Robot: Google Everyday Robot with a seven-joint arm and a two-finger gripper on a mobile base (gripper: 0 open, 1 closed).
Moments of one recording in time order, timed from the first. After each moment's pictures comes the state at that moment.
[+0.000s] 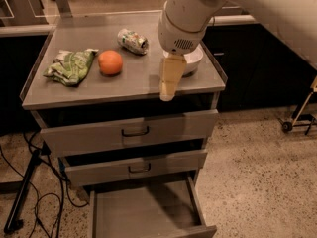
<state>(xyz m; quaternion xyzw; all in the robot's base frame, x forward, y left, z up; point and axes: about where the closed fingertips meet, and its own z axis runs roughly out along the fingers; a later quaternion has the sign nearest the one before) 0.577 -0.019 0.941 -0.72 0.65 -0.05 0.23</state>
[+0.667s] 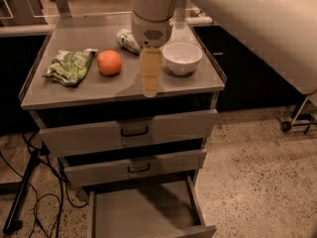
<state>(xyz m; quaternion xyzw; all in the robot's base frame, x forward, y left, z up) 0.585 0.015 0.934 -0.73 0.67 -0.07 0.14</state>
